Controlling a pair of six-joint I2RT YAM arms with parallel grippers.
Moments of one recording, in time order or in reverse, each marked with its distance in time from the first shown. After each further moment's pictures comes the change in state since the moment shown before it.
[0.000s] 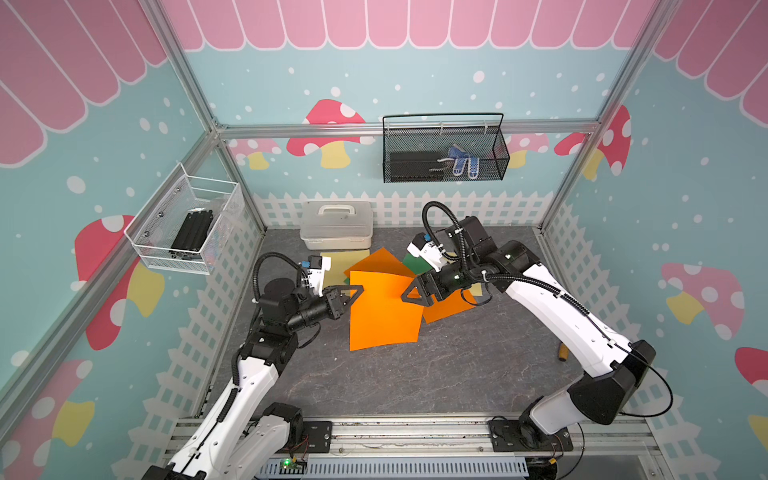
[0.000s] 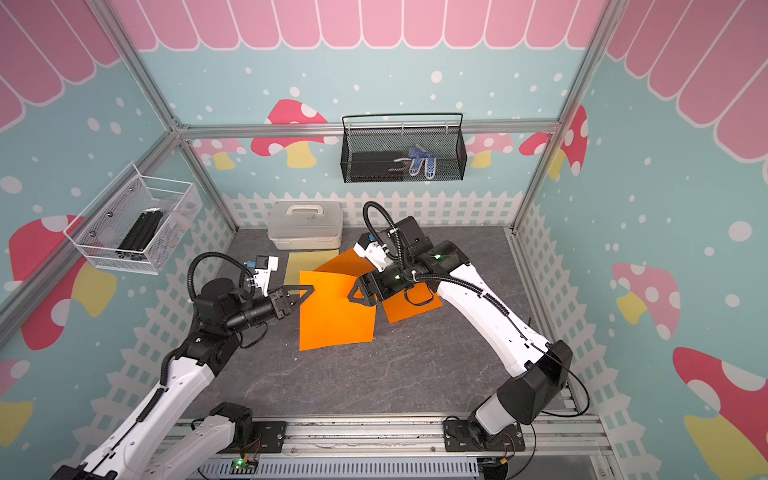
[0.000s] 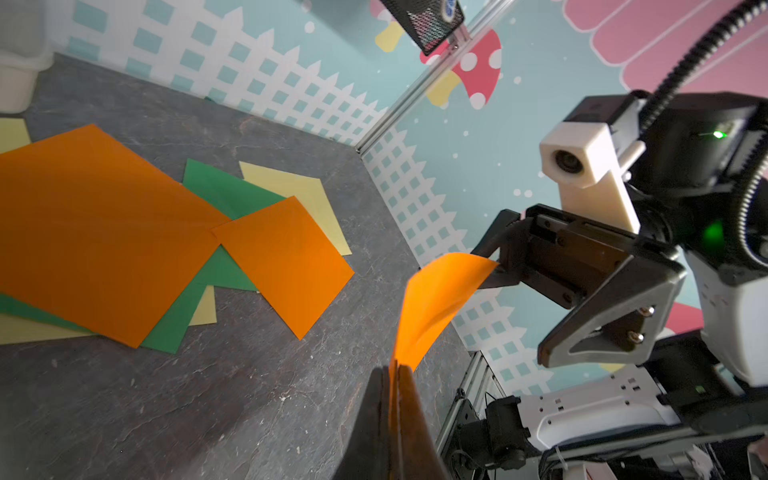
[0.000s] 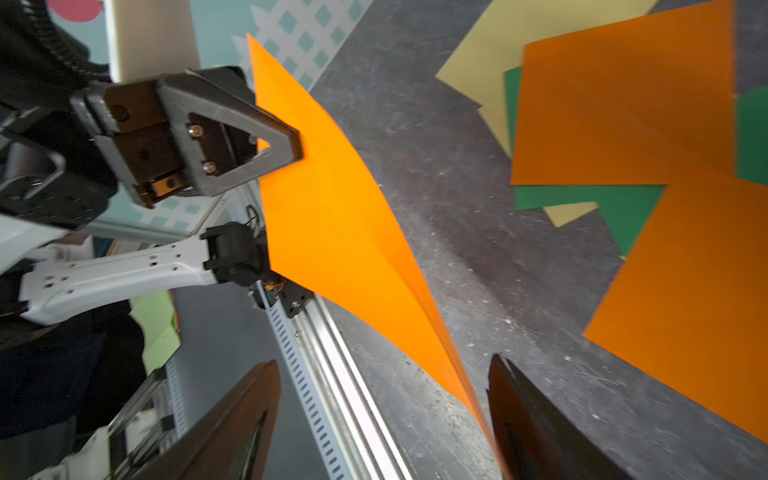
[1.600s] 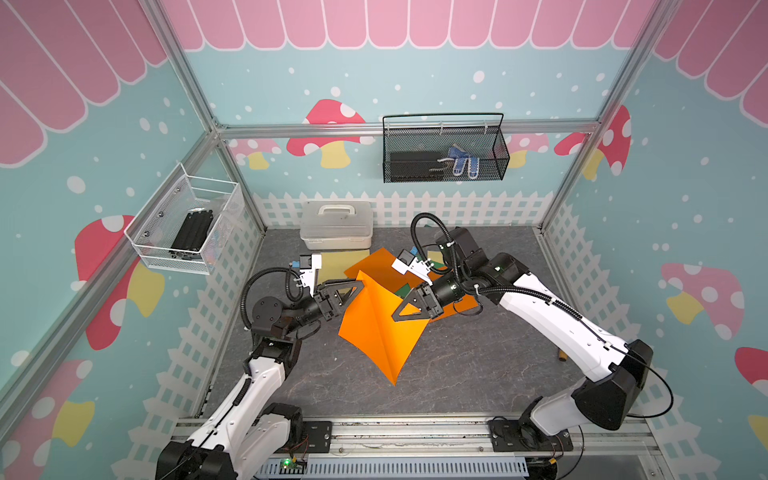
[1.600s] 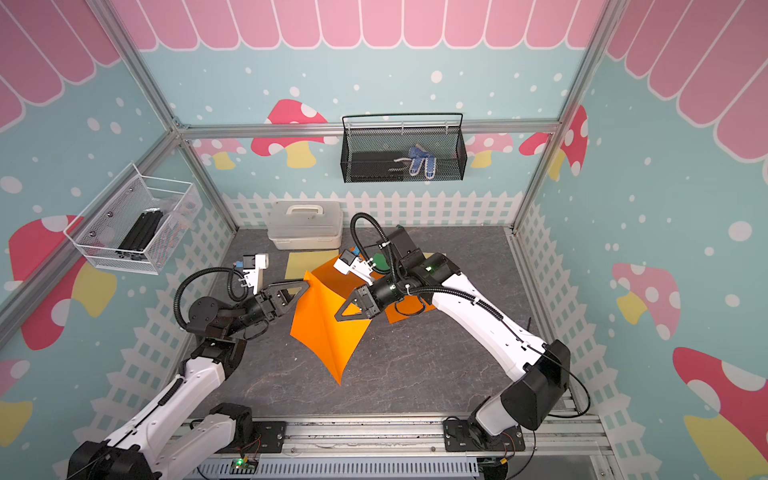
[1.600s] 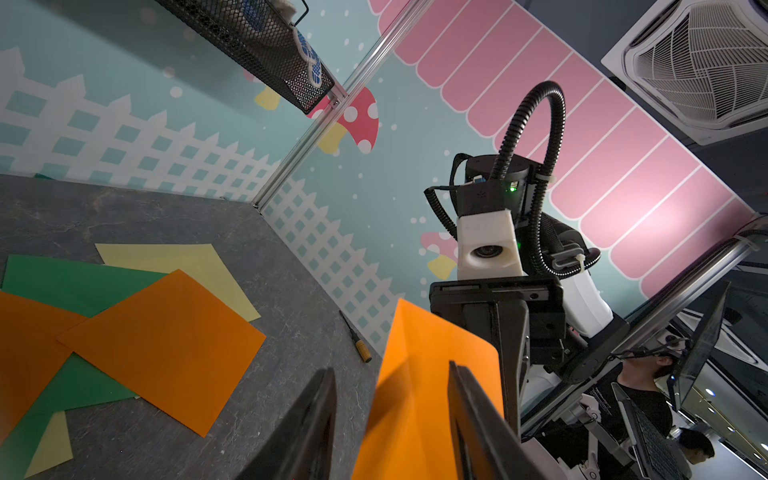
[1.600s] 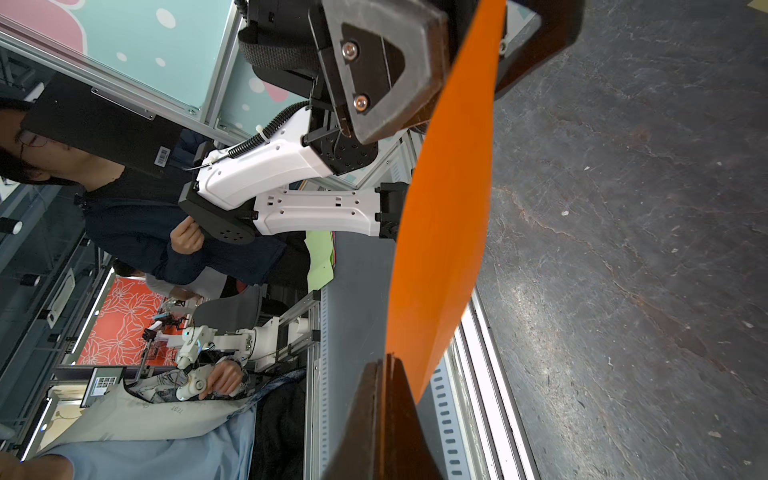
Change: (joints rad) left arm 0.053 0.020 -0.234 0.868 0.235 -0.404; right arm 0.085 -0.019 -0.117 0.151 -0.555 0.083
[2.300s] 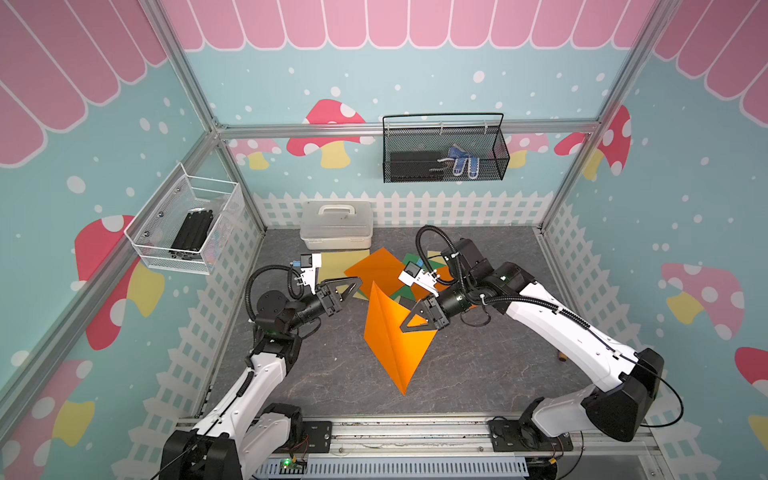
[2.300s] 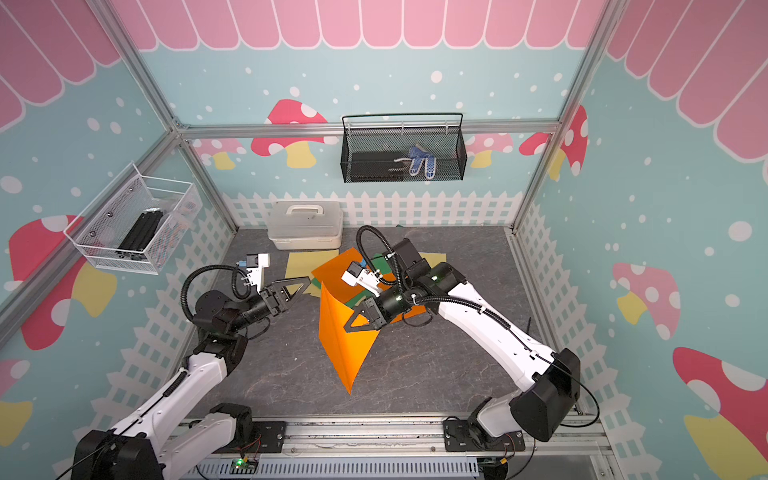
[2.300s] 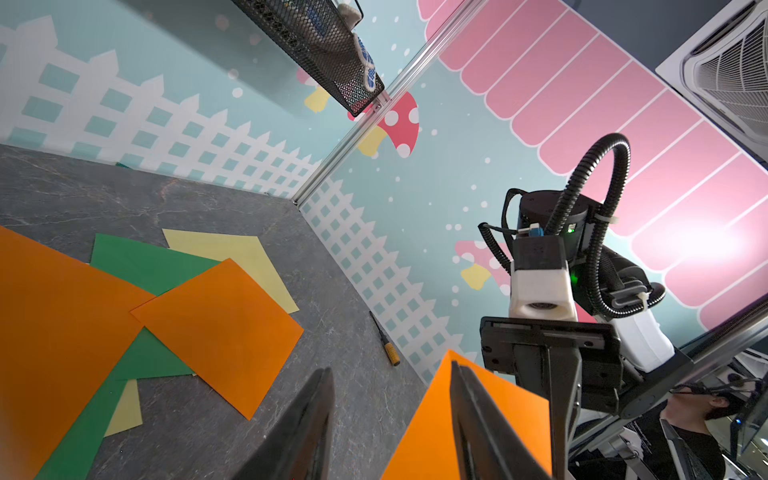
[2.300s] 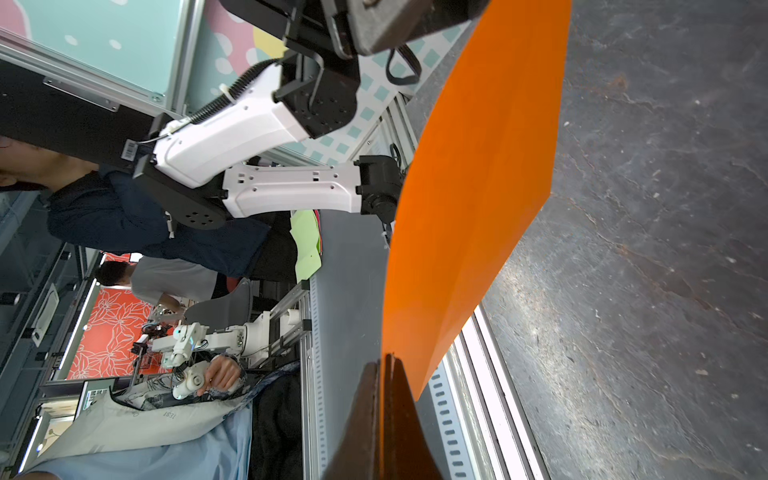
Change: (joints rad) left arm 0.028 0.053 0.000 -0.052 -0.037 0.071; right arm 0.000 -0.074 -0.095 -0.029 0.038 -0.016
